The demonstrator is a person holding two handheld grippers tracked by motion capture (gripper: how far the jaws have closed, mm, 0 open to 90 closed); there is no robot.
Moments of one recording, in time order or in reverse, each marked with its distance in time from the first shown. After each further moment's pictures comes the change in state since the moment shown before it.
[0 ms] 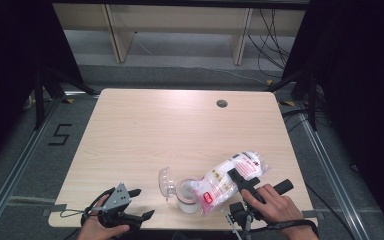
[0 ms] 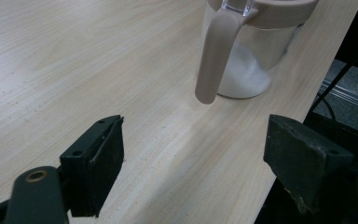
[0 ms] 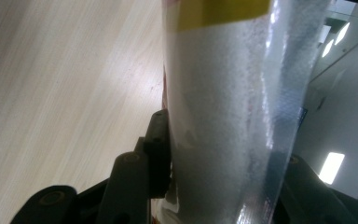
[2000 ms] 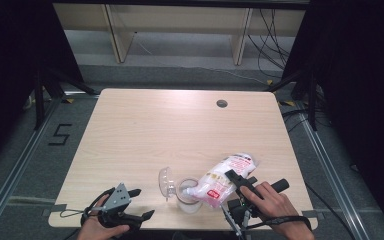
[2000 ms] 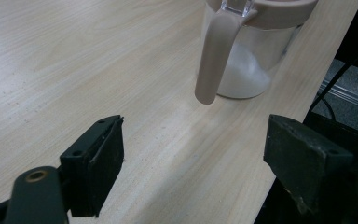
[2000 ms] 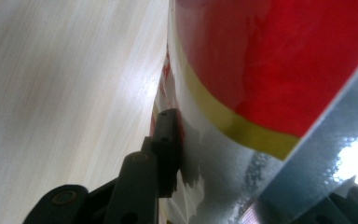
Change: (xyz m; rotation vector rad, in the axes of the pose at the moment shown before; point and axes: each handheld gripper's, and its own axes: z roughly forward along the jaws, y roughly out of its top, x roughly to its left) left arm 0.001 0.001 -0.001 0.019 0.013 0.018; right arm -0.002 -0.001 0.010 -0.051 0.064 0.096
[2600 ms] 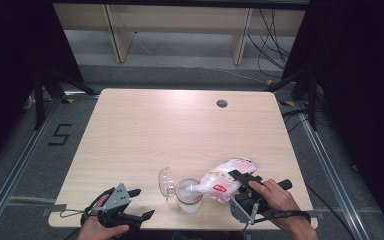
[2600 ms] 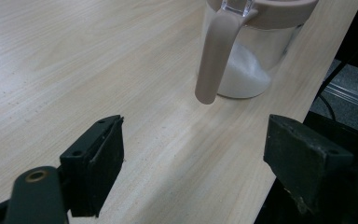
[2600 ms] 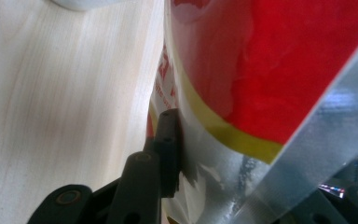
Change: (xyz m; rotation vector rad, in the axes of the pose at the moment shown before) left arm 0.000 0.000 0.001 -0.011 -0.002 -0.002; right arm 0.004 -0.021 0.007 -0.095 0.053 0.204
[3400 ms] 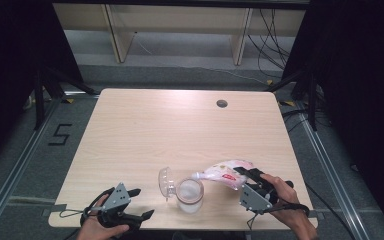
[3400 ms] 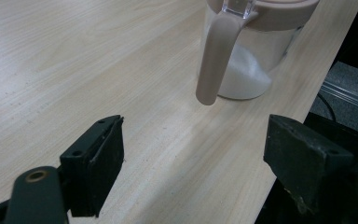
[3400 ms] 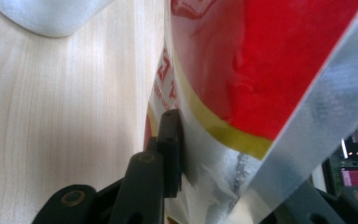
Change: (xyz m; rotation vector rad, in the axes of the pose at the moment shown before) left arm -0.001 0.001 -0.001 -0.010 -0.006 -0.010; right arm 0.008 -0.036 0.011 -0.100 -0.008 0.307
